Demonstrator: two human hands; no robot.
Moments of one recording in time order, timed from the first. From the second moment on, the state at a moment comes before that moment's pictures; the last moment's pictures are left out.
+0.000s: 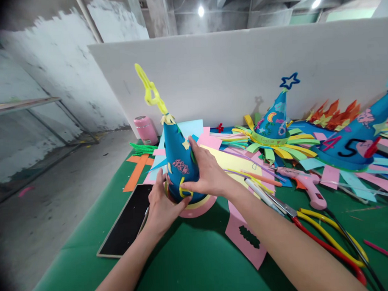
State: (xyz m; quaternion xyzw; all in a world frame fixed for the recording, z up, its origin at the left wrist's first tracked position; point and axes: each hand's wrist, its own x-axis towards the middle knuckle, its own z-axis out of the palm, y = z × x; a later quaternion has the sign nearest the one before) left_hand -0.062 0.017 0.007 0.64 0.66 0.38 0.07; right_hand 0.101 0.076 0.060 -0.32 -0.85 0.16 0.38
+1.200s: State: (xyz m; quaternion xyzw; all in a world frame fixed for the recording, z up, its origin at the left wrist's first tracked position) left_hand -0.067 0.032 0.006 0.62 0.48 0.56 0.28; right_hand 0.111 0.049 0.019 -0.47 -0.79 0.12 0.36
